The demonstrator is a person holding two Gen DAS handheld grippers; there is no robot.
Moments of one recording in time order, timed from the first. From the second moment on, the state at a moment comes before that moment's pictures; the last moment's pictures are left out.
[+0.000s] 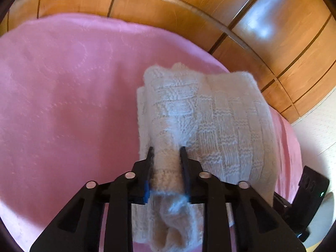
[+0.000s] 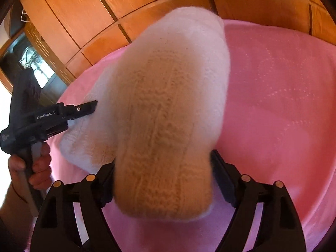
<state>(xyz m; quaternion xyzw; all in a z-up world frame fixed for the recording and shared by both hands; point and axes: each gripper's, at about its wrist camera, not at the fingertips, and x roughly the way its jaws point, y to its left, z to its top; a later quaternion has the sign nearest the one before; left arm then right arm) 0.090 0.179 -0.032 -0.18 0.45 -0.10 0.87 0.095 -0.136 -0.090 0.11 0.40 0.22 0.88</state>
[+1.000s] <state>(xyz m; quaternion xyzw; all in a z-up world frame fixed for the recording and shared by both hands) 0.087 0.129 -0.025 -0.06 0.38 -0.07 0.92 0.165 -0.106 -0.062 0.05 0.29 0.15 0.94</state>
